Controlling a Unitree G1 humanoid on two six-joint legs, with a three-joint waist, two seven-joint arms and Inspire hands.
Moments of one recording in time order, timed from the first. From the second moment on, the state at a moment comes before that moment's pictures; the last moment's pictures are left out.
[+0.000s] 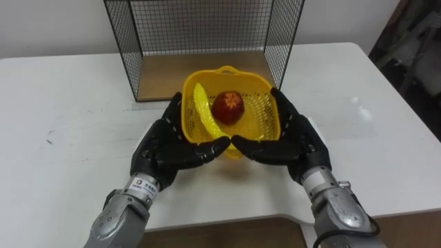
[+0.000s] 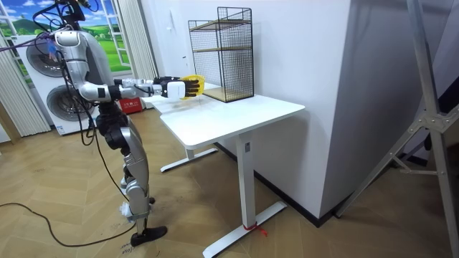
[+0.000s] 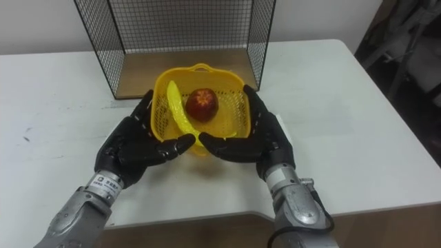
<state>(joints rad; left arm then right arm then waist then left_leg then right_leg) 0.10 0.15 -0.18 0.03 -0.62 0.02 -0.15 0.08 -0.17 0.17 0.01 0.34 0.04 0.02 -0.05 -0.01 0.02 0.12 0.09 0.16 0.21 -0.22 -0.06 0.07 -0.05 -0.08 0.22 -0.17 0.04</state>
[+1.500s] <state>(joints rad) 0.09 0.14 -0.15 0.03 -0.63 0.01 -0.15 0.06 -0.20 0.17 0.00 0.39 0.04 0.05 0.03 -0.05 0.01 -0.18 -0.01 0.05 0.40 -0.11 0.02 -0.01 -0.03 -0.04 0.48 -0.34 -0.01</state>
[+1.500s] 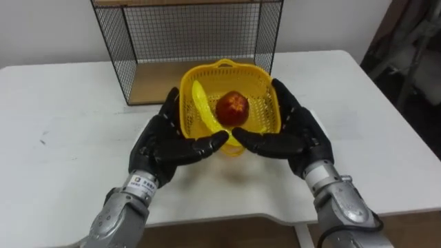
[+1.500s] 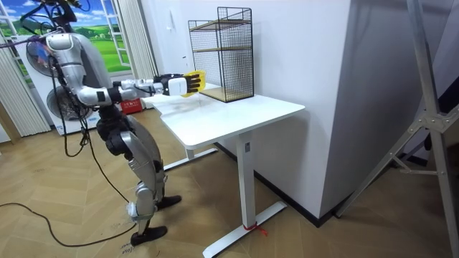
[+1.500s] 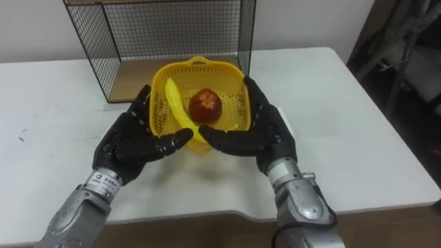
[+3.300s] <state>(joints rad) -0.13 0.15 -0.14 0.17 -0.62 0.07 -0.04 -0.15 -0.21 0.17 0.12 0.44 0.07 0.00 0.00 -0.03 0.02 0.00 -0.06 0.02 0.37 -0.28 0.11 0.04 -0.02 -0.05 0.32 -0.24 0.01</state>
